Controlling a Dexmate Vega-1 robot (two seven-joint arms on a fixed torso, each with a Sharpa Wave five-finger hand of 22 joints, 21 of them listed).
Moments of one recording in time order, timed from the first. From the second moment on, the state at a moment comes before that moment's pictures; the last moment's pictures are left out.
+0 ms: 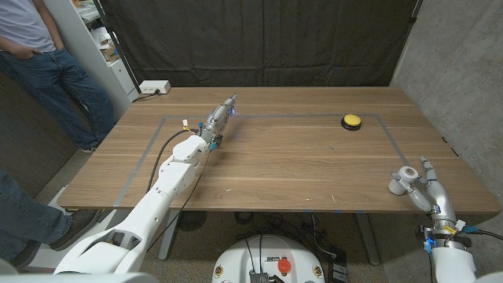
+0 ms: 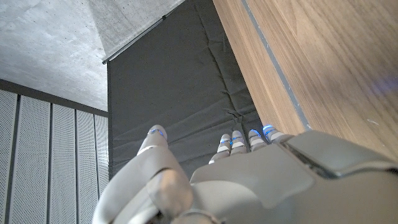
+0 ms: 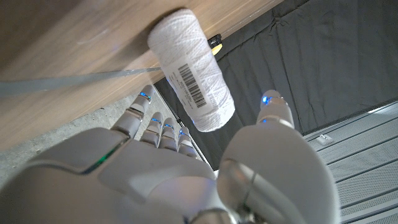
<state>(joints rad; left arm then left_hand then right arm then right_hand) 0.81 0.30 0.25 -1.31 -0.33 -0.12 -0.17 0.31 0.03 0.28 -0.08 0.19 -0.08 0.07 0.19 0.18 -0.13 0.06 0.21 0.19 -0.17 0.08 0.19 0.18 -0.17 0.05 0.20 0.18 -1.52 0.02 0.58 -1.56 -0.48 0.72 -0.12 0.59 -0.14 0.12 -0.12 0.47 -0.04 0.02 0.19 0.19 0.00 0.08 0.21 0.19 0.00 0.05 0.22 0.20 0.32 0.06 0.20 0.17</state>
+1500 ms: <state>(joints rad) 0.82 0.30 0.26 -1.35 -0.32 -0.08 -0.13 0.31 0.03 0.28 -0.09 0.19 -0.08 0.07 0.19 0.18 -0.13 0.05 0.21 0.19 -0.17 0.08 0.19 0.18 -0.17 0.05 0.20 0.18 -1.44 -0.04 0.53 -1.40 -0.47 0.78 -0.22 0.64 -0.12 0.10 -0.12 0.51 0.07 0.00 0.22 0.19 0.13 0.05 0.23 0.20 0.15 0.06 0.26 0.21 0.47 0.05 0.22 0.17</state>
